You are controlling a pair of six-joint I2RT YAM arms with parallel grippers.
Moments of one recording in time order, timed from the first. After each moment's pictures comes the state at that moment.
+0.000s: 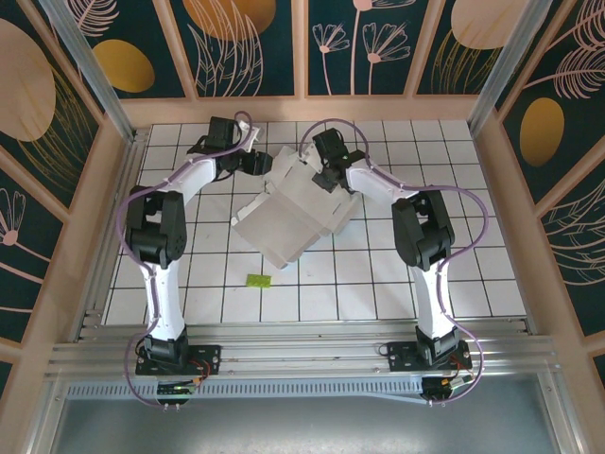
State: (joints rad) left arm -0.22 2.15 1.69 -0.34 0.47 0.04; right arm 0.53 2.14 1.71 -0.50 0.20 -0.53
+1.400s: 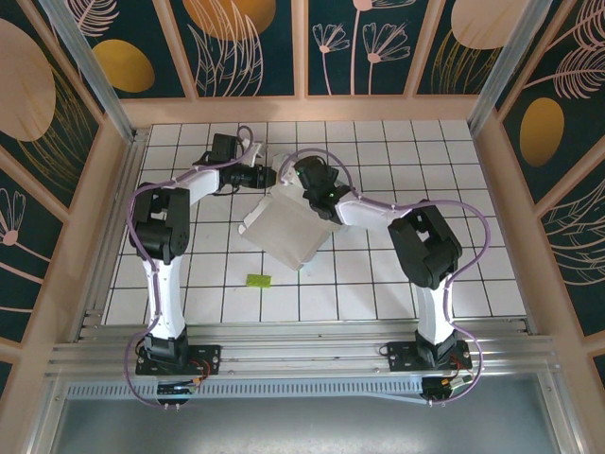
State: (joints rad) left arm -0.21 2.17 1.52 -0.19 0.73 -0.10; right arm 0.72 1.97 1.34 0.02 0.61 -0.86
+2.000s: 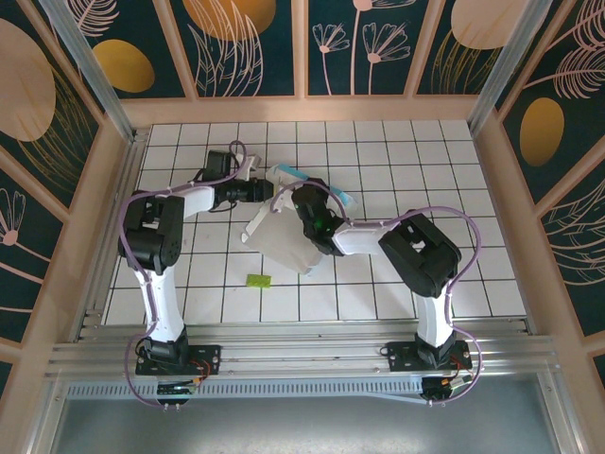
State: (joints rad) left arm -0.21 2.04 1.23 0.02 0.74 -0.26; right arm 0.83 1.94 1.06 0.53 0.76 -1.18
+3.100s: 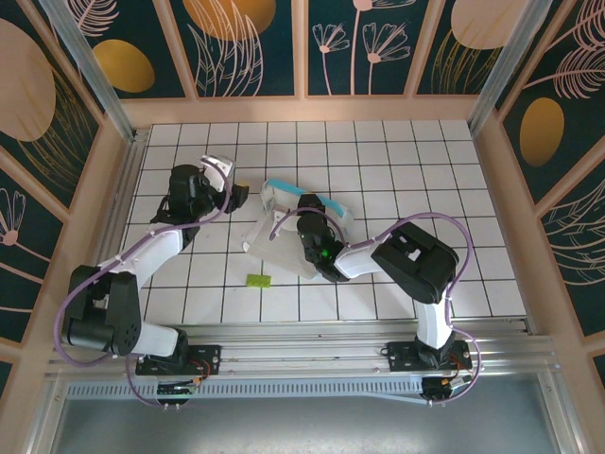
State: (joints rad) left arm -0.20 1.42 0.81 0.17 0.30 0.22; right arm 0.93 1.92 0.85 0.91 0.76 -1.36
